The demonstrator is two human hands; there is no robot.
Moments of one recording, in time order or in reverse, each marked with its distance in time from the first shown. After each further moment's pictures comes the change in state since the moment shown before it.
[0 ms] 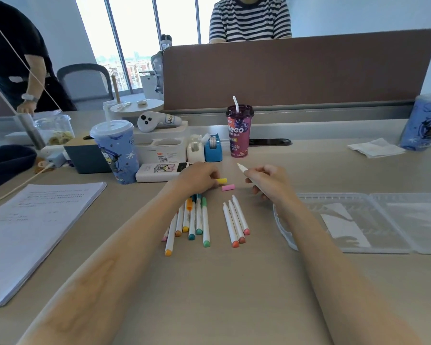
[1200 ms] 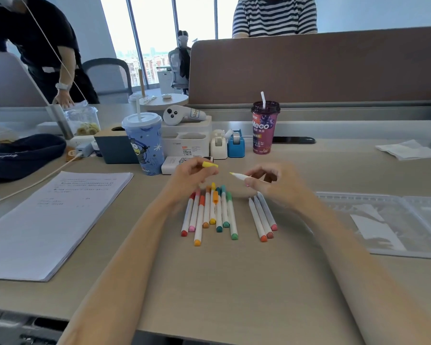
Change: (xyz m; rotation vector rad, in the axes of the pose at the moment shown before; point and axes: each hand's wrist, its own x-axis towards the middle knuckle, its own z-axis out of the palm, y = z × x) left_hand -0.099 -0.030 -0.024 -0.979 0.278 -0.102; right_hand -0.025 -0.017 0.022 -0.406 -0.280 -0.474
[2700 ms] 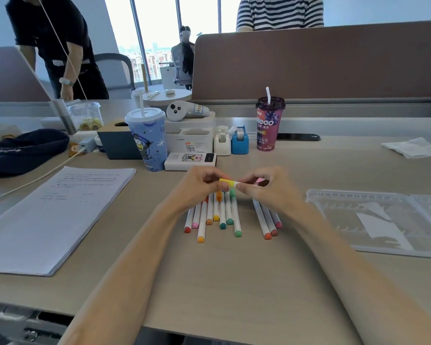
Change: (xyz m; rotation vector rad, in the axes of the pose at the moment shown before) left_hand -0.007 -0.008 0.008 0.197 -0.187 0.130; right_hand -0.005 -0.008 0.024 0.056 -0.006 -0.005
